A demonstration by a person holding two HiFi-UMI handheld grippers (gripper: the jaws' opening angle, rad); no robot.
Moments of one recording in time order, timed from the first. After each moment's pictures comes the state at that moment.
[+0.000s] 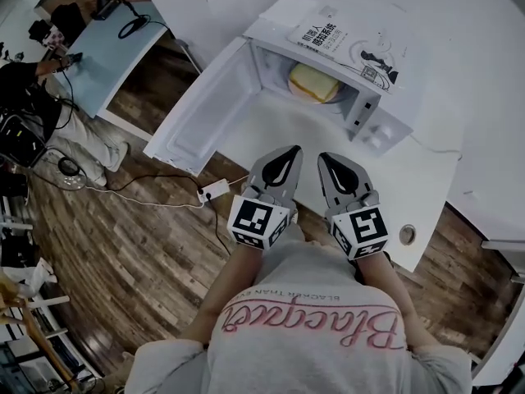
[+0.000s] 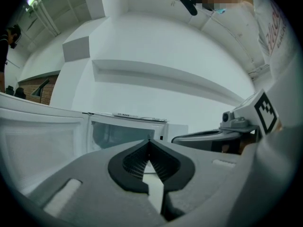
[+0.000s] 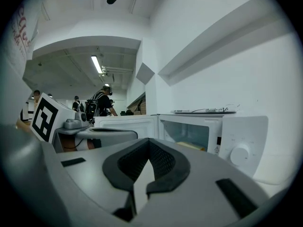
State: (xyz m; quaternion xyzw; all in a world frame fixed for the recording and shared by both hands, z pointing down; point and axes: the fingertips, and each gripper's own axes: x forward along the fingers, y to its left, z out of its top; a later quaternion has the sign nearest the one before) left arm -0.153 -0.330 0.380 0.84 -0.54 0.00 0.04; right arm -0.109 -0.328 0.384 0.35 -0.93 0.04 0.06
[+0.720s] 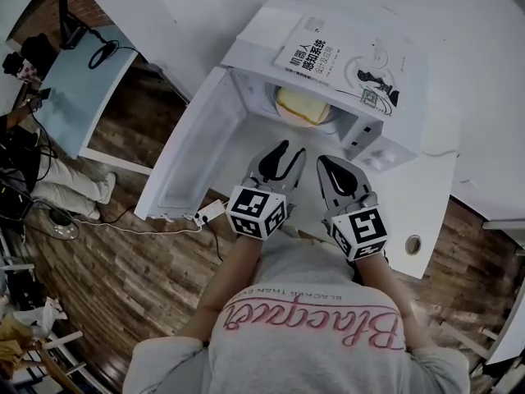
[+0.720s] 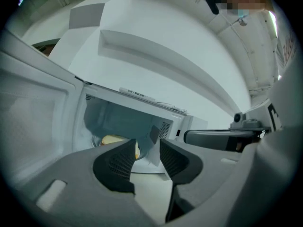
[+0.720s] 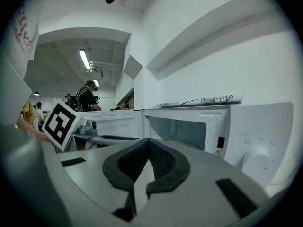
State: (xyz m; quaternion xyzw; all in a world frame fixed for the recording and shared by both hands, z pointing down) left arm -0.172 -0.432 0.428 0.86 -0.48 0.00 0.14; right arm -0.124 -0.406 0.404 0.41 -0.91 0.06 0.07
